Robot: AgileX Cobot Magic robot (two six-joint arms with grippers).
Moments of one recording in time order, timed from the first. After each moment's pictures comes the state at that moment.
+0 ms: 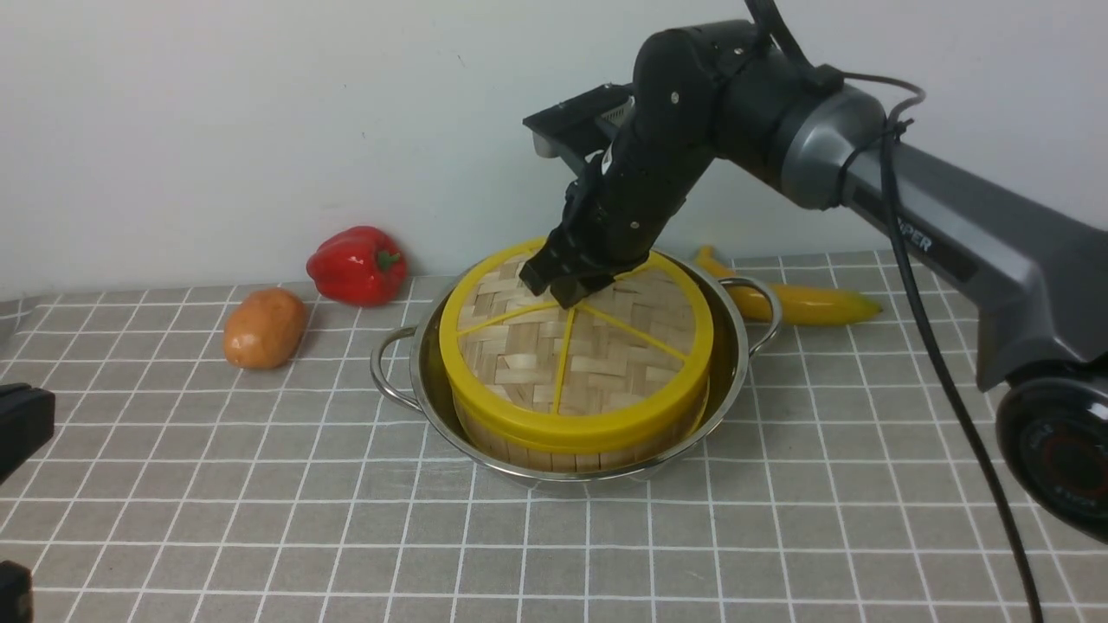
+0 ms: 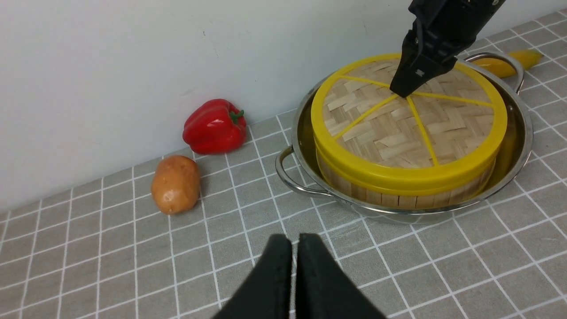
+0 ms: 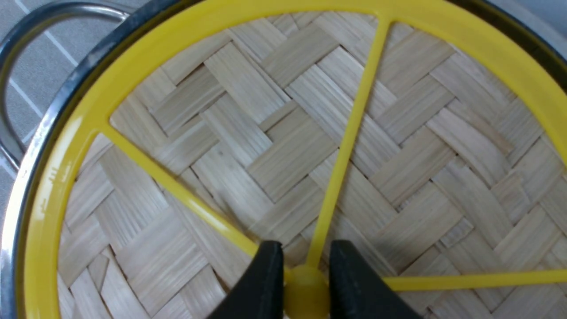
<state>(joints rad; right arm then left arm) 0.55 2.36 -2.31 0.20 1.22 -0.11 -0.26 0.53 -0.78 0.03 0.78 0.13</state>
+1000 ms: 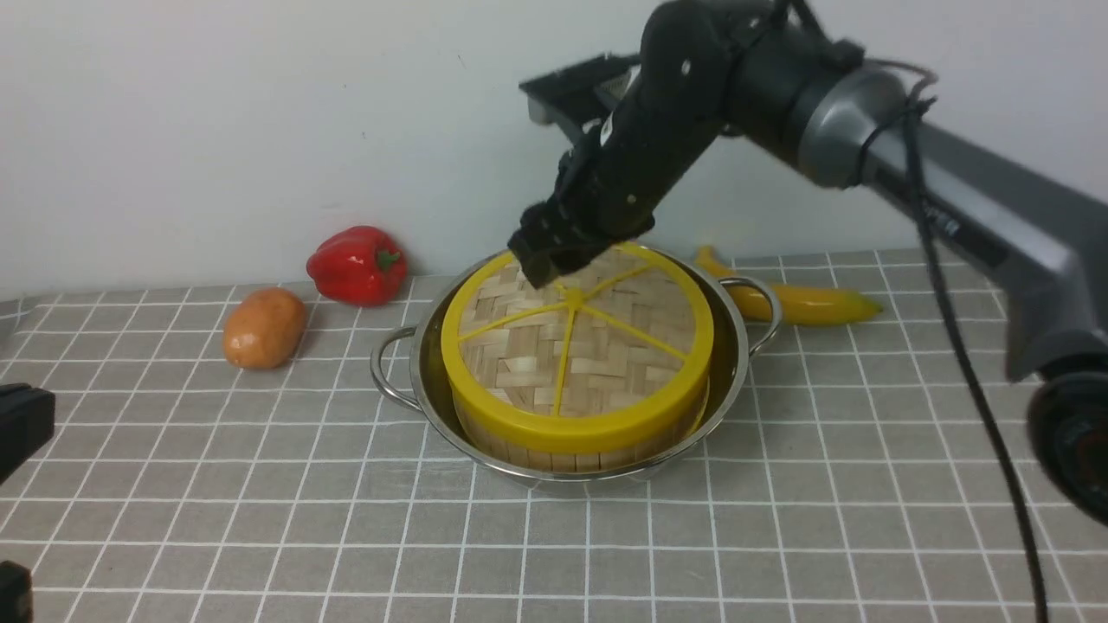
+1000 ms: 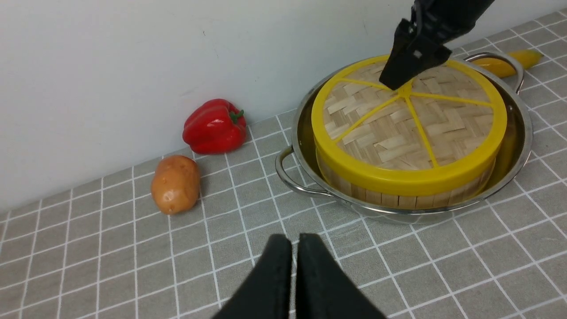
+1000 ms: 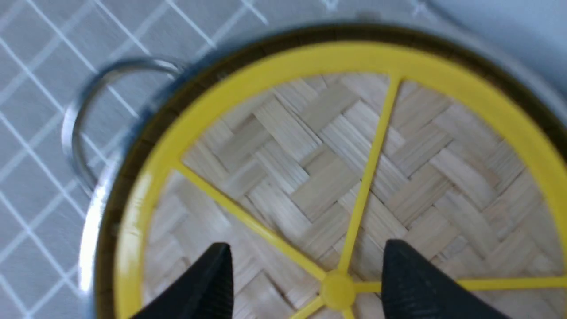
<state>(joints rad) 0.55 2.28 -2.31 0.25 1.21 -0.11 -0.26 0.53 -0.78 0.03 0.78 0.13</state>
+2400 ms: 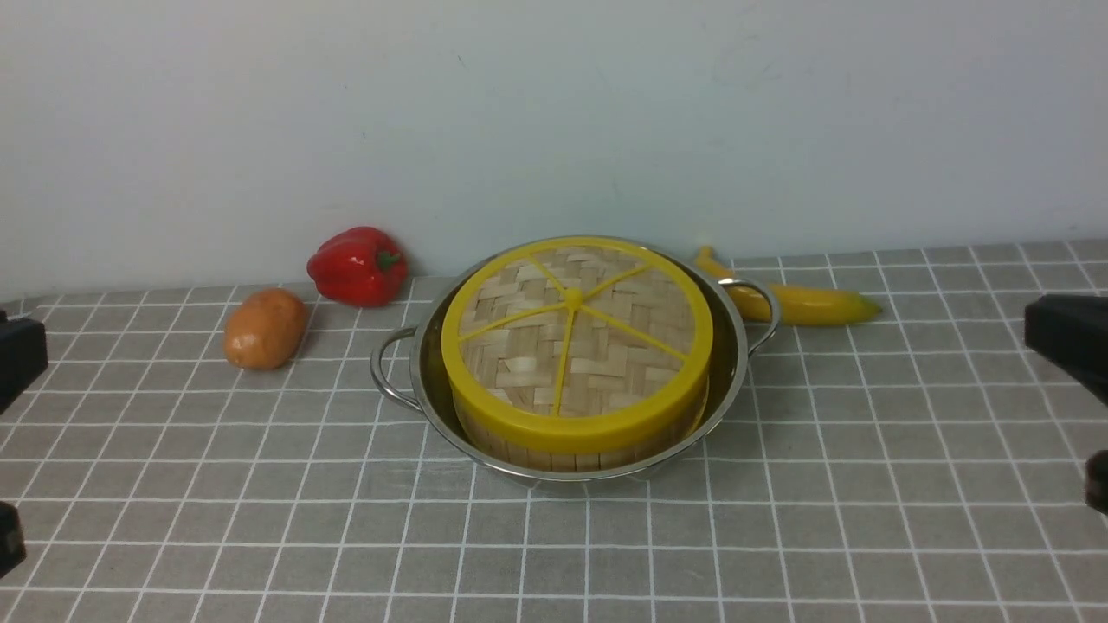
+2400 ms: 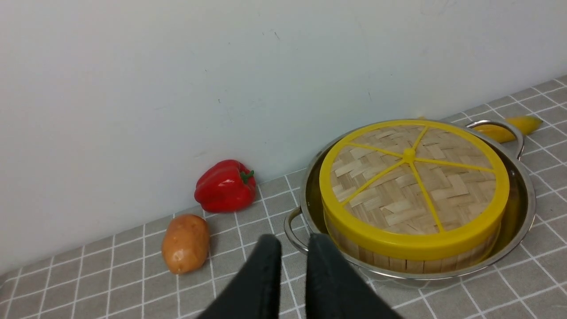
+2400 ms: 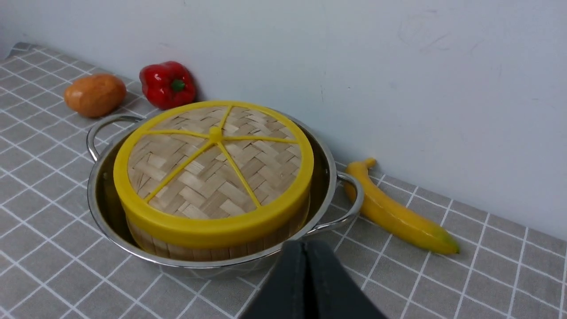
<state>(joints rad) 0.41 0.73 -0.64 0.17 0.41 -0.13 -0.26 0.53 -0.78 0.03 0.65 0.13</state>
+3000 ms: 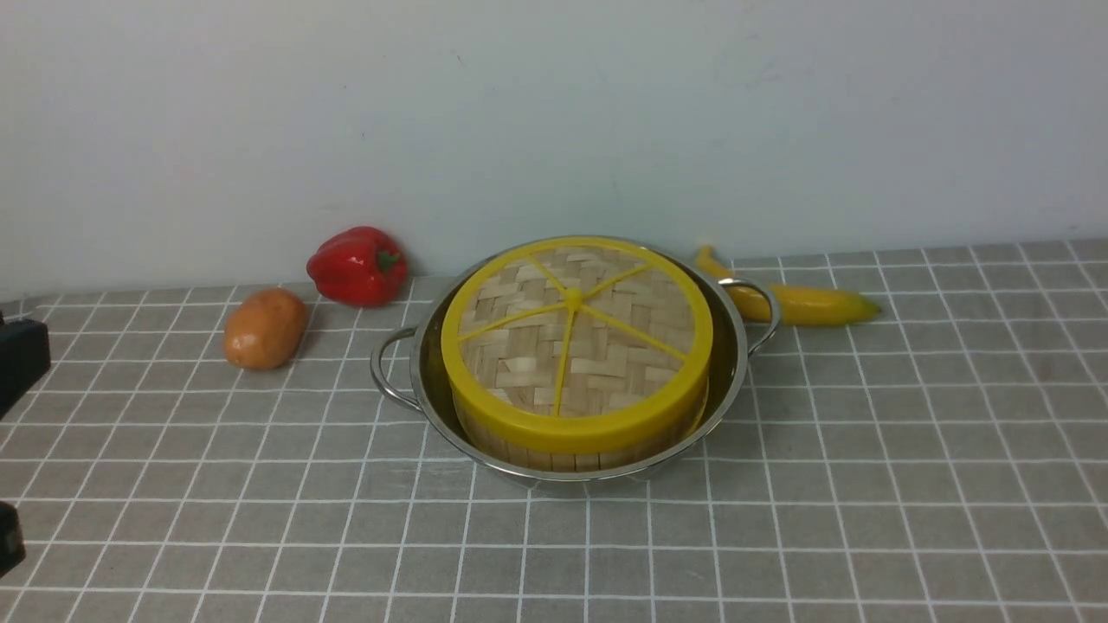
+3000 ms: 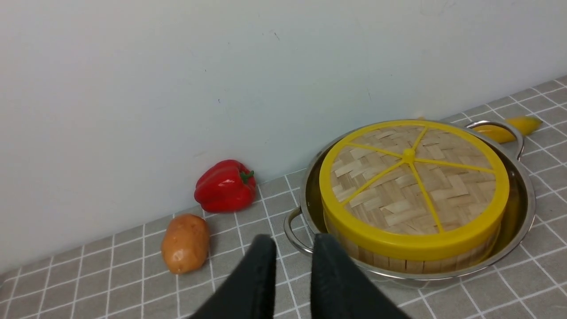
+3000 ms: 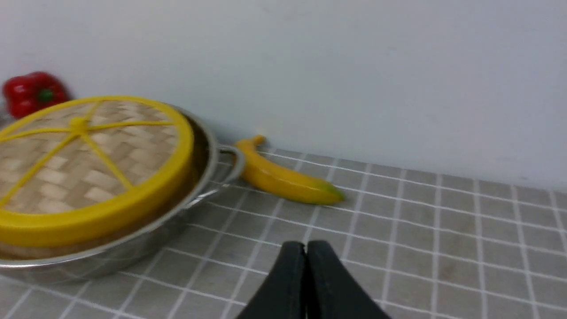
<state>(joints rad) 0.11 0.51 -0.35 0.22 0.27 -0.14 -0.26 0.53 -0.78 0.03 0.65 0.13</state>
